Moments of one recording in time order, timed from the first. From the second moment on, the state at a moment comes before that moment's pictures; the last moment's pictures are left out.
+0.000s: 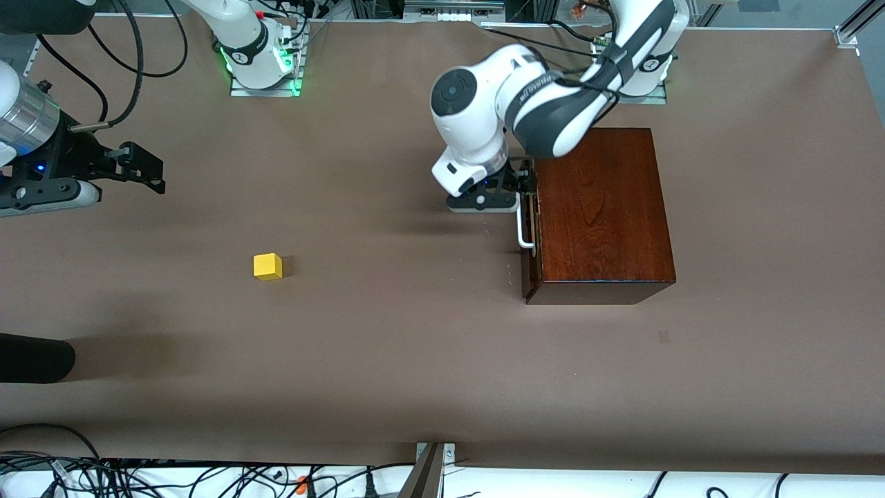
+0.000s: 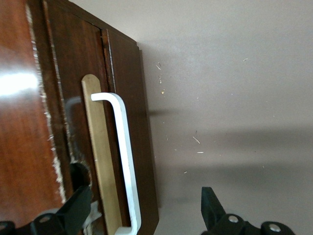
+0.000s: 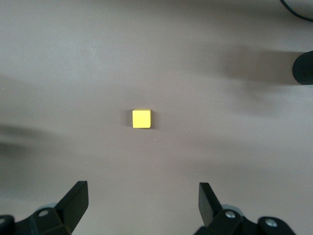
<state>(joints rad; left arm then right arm) -0.32 0.53 -0.54 -1.58 0.43 1.77 -0.88 0.18 0.14 -0.07 -1.43 0.00 1.57 -0.03</state>
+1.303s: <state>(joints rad) -0.34 0.62 -0.54 -1.61 0.51 1.83 -1.03 0.18 0.14 -0.07 -1.43 0.00 1.57 -0.03</state>
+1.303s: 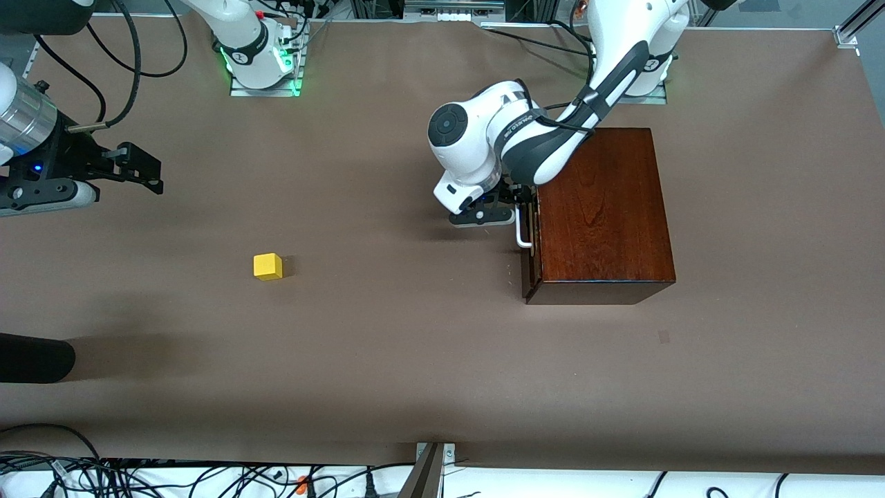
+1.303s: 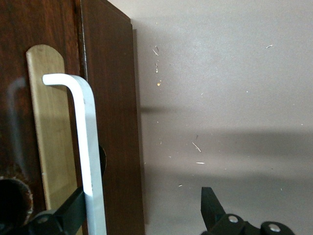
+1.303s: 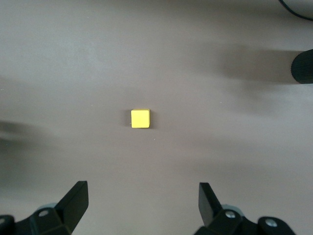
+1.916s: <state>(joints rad) -0.40 0.67 -0.53 -1.53 0.52 1.83 -1.08 0.18 0.14 -0.08 -1.43 0.00 1.57 -0.03</state>
